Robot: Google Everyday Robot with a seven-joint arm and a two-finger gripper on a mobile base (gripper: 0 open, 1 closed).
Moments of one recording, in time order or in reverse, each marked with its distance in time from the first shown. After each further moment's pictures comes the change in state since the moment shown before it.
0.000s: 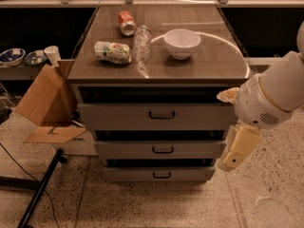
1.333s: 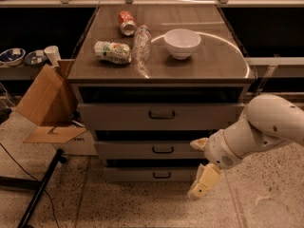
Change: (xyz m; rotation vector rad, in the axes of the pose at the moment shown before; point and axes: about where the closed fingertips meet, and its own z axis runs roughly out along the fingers) arm 0.035 0.030 0.176 -0.265 -0.211 0.168
